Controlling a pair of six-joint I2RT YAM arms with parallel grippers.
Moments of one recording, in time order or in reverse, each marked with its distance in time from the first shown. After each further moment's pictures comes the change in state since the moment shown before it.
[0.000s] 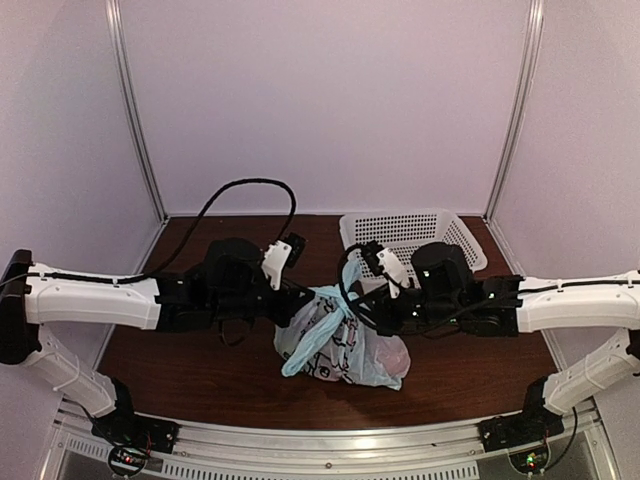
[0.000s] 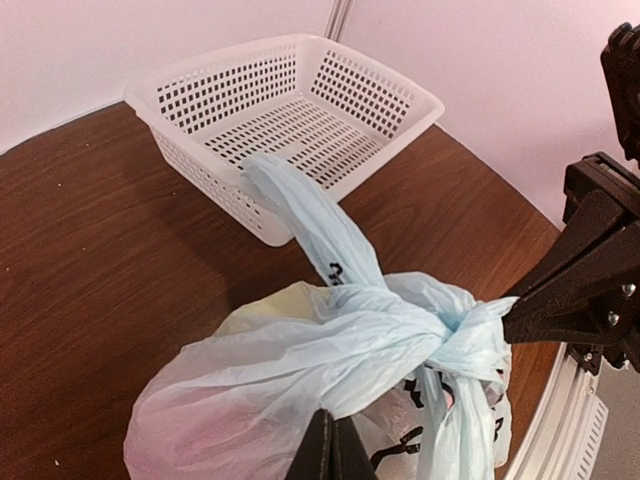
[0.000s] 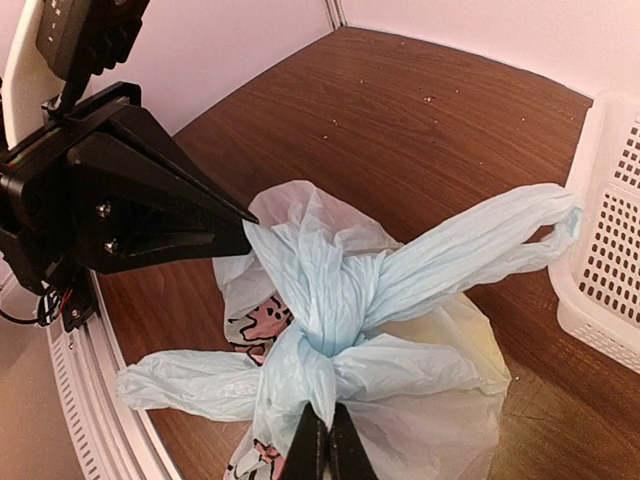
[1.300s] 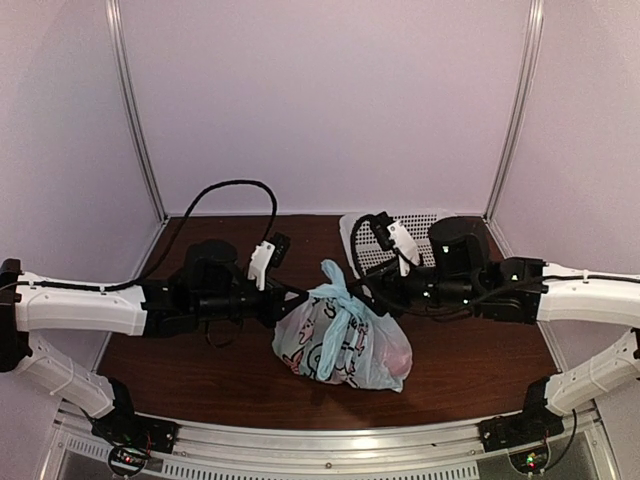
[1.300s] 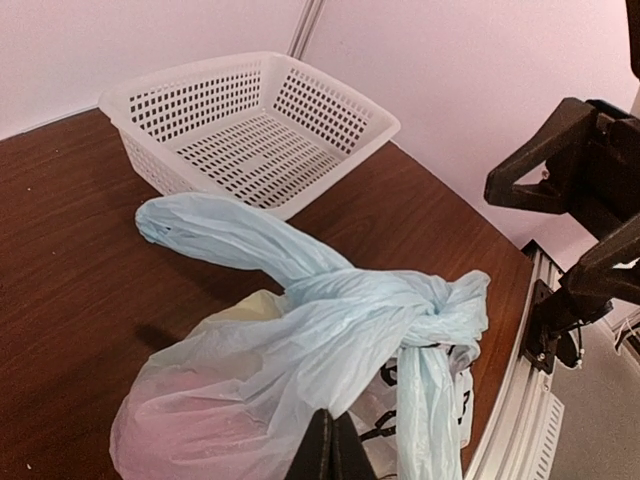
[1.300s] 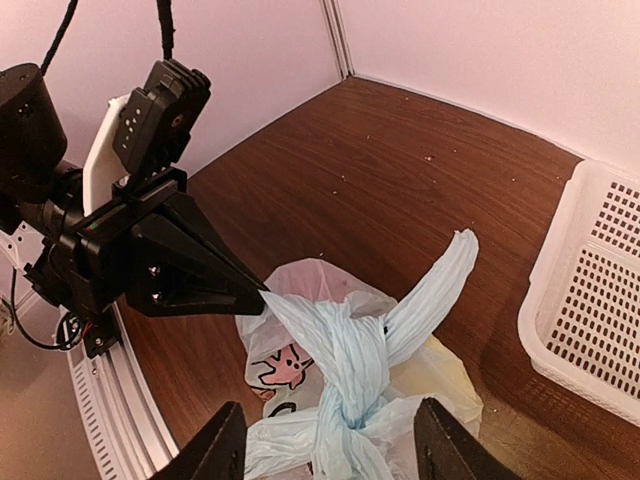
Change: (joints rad) left arm 0.049 -0.090 -0.111 0.113 0.154 -0.027; right arm 0.013 -0.094 0.092 -0.099 0.034 -0.028
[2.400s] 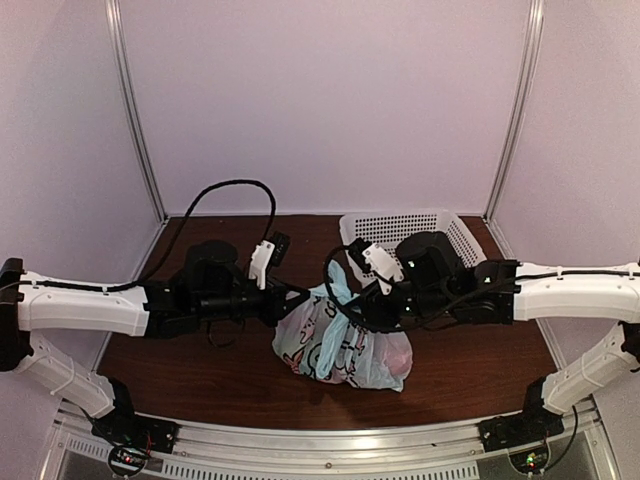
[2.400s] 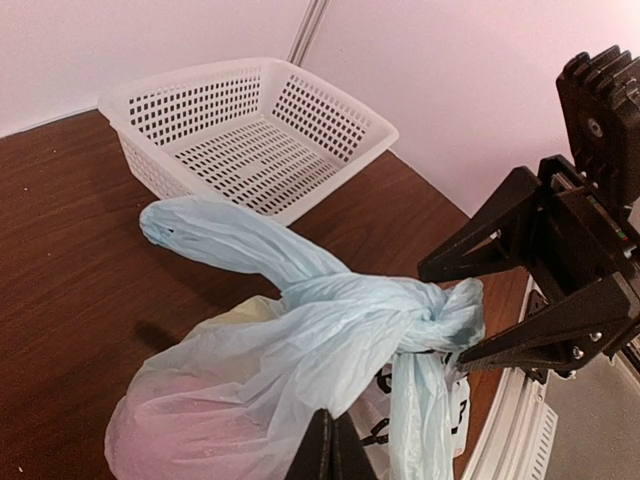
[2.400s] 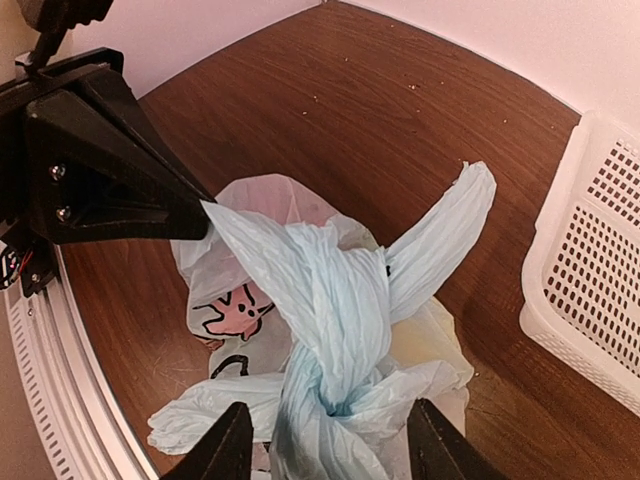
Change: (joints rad) left arm 0.001 0.011 -0.008 0.040 0.000 -0.026; right arm 0.024 0.139 0.064 -0.118 0.055 -0.082
